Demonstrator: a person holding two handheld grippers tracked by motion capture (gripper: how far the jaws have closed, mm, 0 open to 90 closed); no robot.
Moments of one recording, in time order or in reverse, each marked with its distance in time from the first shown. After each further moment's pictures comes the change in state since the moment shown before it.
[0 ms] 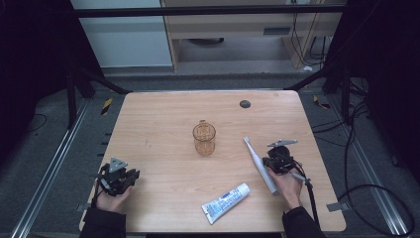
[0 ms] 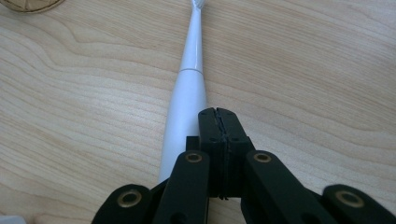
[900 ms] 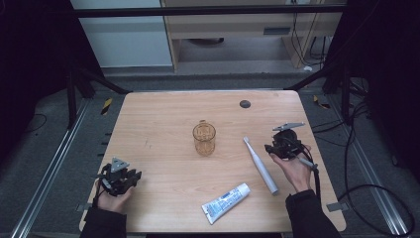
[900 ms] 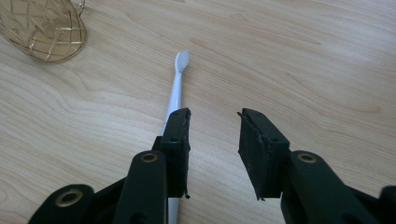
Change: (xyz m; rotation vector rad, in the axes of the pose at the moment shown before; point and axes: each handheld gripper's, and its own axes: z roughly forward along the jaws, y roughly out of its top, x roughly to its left) left arm -0.001 -0.001 0.003 0.011 -0.002 0.009; right arm -0.006 0.050 -0.042 -0.022 -0.050 -0.057
